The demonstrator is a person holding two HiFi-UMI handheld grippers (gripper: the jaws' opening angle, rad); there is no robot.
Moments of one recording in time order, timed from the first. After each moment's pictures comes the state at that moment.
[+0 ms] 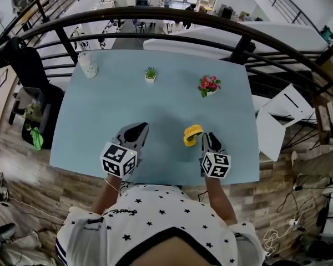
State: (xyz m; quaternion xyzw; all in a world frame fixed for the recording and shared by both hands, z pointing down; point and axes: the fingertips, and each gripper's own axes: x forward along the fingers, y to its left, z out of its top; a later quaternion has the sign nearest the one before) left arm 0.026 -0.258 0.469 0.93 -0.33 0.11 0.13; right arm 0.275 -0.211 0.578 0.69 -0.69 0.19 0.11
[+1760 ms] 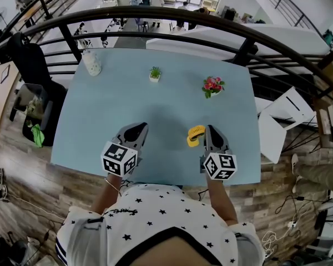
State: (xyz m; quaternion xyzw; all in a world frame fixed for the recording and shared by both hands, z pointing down) left arm 0.008 -0.260 0.476 0.92 -0.35 0.11 0.14; right arm 0.238 -0.227 0.494 0.66 -0.74 0.12 0.02
